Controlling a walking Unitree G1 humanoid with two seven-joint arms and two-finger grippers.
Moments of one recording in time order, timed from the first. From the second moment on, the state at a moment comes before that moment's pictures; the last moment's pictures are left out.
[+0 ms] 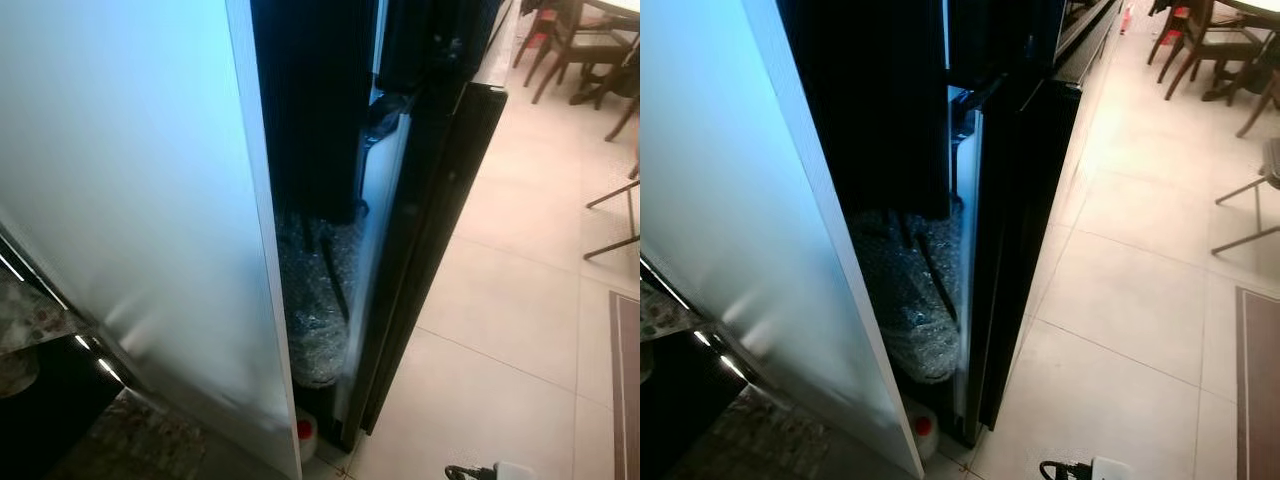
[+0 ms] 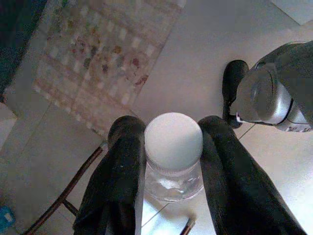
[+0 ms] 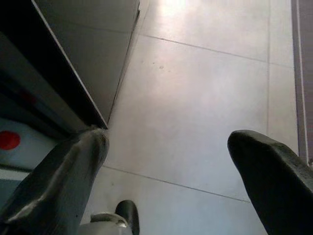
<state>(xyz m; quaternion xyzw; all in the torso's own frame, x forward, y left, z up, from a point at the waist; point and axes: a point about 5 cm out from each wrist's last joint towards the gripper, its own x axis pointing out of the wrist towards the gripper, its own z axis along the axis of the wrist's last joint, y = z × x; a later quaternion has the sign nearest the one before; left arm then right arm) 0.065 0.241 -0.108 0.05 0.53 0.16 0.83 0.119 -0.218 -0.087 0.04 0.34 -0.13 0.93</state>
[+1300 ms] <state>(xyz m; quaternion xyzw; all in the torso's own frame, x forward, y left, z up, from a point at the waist) 0.064 0.241 -0.108 0.06 0.53 0.16 0.83 0.185 -0.144 0.077 -0.03 0.03 0.22 0.98</state>
